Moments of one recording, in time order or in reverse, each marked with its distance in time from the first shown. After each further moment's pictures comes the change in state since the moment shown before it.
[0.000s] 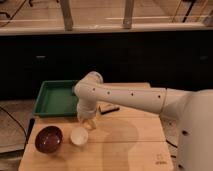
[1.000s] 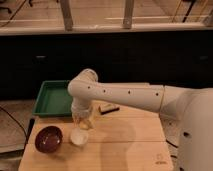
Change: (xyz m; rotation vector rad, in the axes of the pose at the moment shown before) arm -0.032 -0.017 -0.020 0.007 -0.013 -0.118
